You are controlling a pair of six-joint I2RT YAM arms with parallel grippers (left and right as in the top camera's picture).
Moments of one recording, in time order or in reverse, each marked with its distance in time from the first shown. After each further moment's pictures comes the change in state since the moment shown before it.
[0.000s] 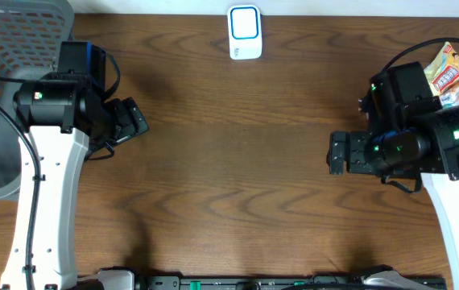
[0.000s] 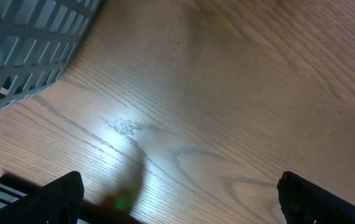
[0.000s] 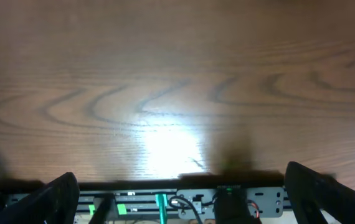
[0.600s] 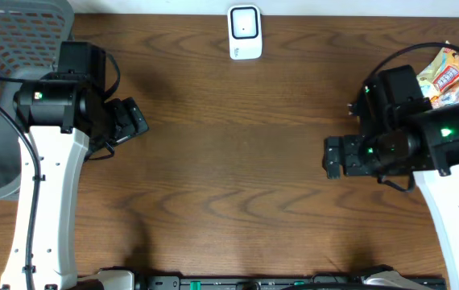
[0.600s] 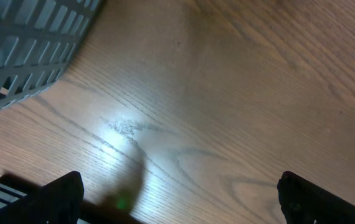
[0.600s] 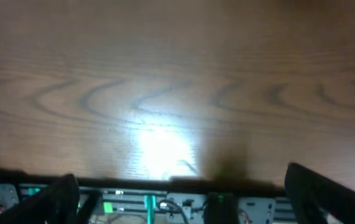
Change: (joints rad) left arm 0.000 0.000 0.000 0.000 0.000 0.000; right arm 0.000 -0.012 -0.098 0.097 -0.015 -0.126
